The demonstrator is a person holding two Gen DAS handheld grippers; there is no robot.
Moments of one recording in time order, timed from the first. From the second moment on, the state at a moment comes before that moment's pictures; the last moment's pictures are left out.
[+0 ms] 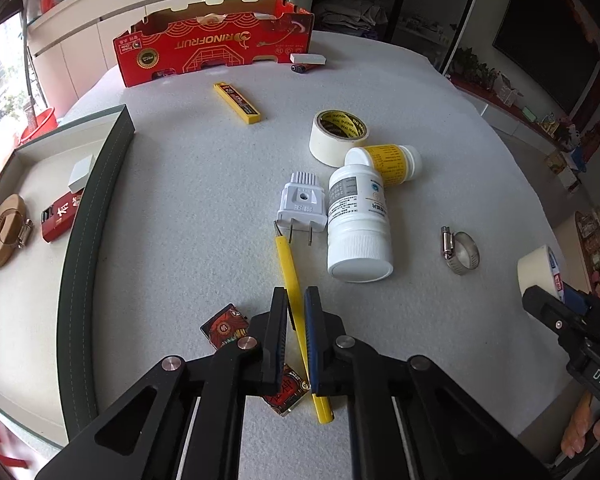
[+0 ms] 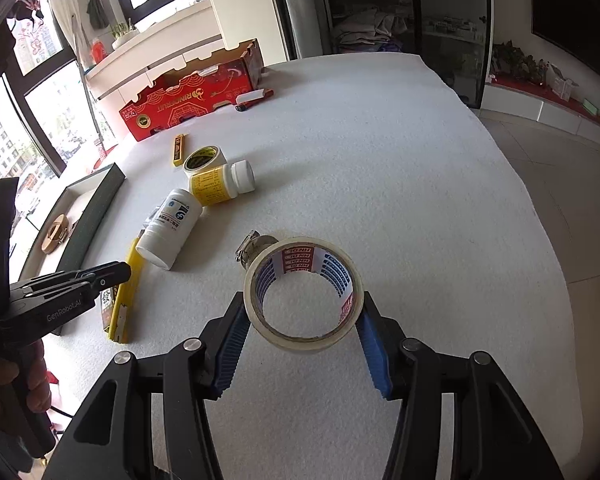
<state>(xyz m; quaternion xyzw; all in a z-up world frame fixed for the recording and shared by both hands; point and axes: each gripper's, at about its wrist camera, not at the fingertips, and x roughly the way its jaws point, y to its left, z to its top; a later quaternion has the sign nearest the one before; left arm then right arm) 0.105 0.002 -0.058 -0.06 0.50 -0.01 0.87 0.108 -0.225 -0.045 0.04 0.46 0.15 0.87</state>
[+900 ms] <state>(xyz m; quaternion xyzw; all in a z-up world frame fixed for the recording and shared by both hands) 0.118 -0.045 -0.076 0.00 0.53 0.01 0.85 0.089 -0.216 -0.046 0.05 0.48 0.16 0.86</state>
